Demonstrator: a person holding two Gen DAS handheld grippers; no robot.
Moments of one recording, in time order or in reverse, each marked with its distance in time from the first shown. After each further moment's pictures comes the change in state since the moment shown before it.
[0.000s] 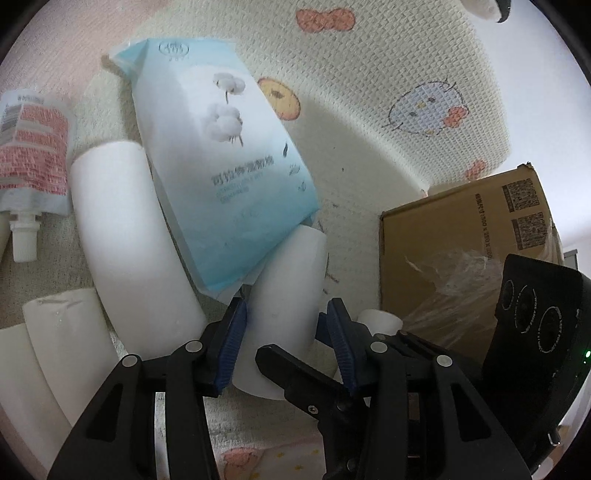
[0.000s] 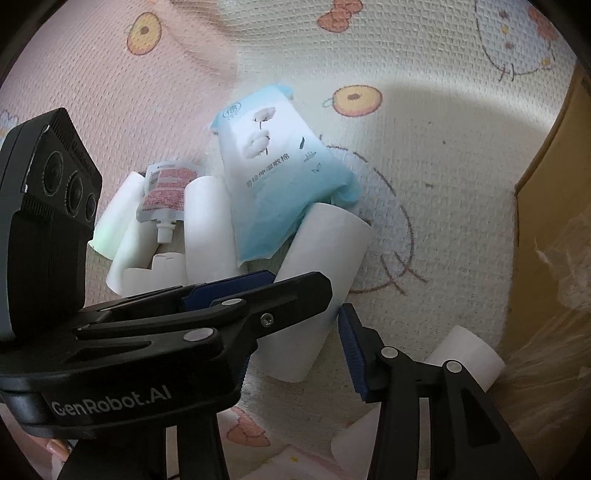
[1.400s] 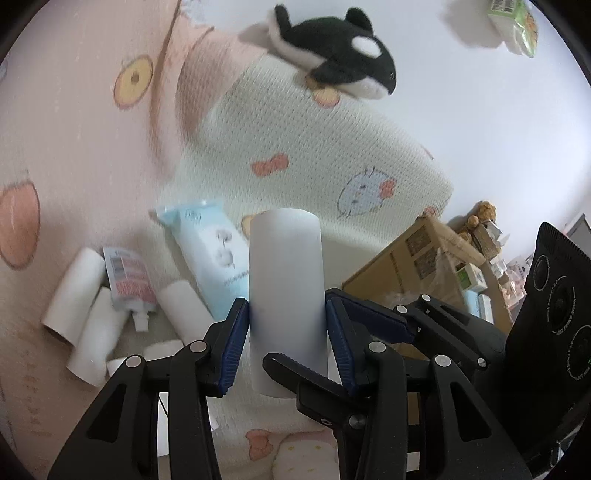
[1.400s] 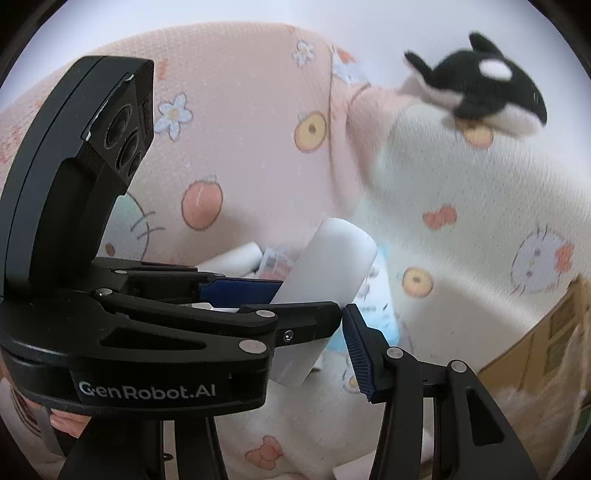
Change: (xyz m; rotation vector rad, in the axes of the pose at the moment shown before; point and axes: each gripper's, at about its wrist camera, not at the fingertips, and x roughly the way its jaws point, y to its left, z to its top) left arm -0.141 -0.069 -0.033 0.211 -0.406 0.125; right arm -0.115 0.099 -0.009 -0.508 -0.398 0.011
